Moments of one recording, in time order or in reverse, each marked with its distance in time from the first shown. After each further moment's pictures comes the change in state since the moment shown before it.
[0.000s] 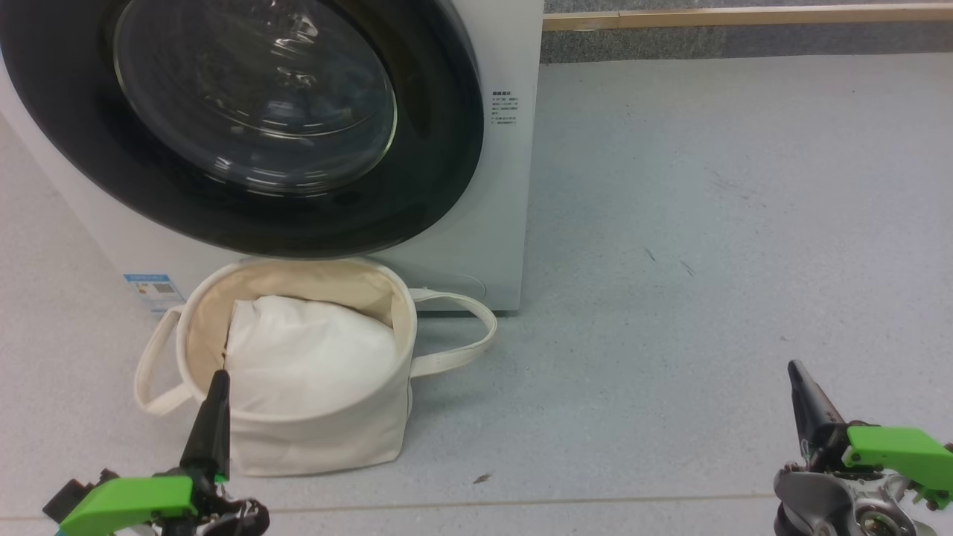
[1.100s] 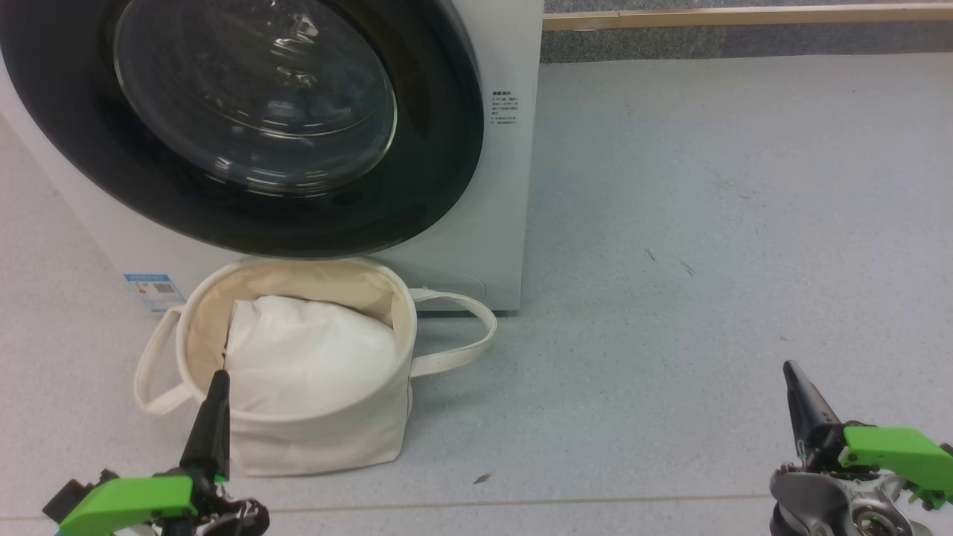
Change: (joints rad) left arm 0.000 0.000 0.000 0.000 0.000 0.000 0.000; right arm 0.001 0.000 0.012 0.000 0.012 0.000 -0.002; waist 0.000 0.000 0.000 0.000
